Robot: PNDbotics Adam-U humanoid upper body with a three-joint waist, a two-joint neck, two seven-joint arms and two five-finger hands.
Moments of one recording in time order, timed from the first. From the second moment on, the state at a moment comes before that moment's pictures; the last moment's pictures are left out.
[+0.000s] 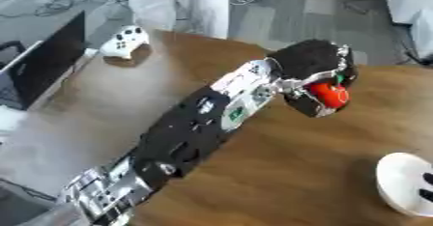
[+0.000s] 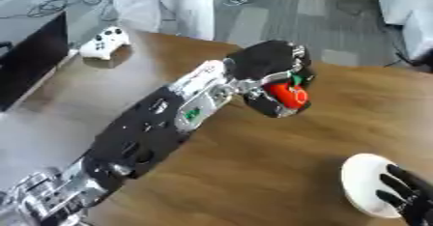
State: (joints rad) left arm -0.86 0.34 -0.40 -1.39 -0.86 -0.34 -0.11; right arm -0.07 -0.23 0.08 -1.75 -0.29 -0.23 0.71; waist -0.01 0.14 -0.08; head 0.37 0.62
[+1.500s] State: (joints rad) left arm -0.86 0.31 -0.42 -1.35 -0.89 -0.36 -0.13; right arm -0.07 -0.24 0.06 -1.75 -0.26 -0.24 0.70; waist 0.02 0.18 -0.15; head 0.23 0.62
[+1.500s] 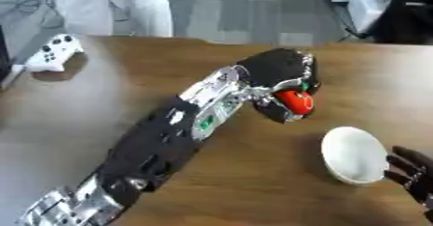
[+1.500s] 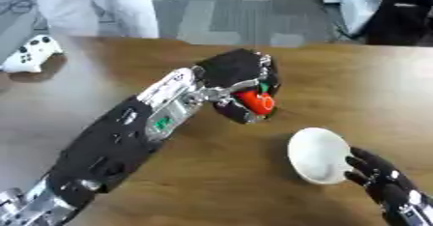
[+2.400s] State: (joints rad) left arm -0.90 0.28 -0.44 -1.32 -0.92 -0.39 -0.14; right arm -0.08 -0.24 0.06 -1.75 -0.24 -0.23 0.71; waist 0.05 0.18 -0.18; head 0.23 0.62
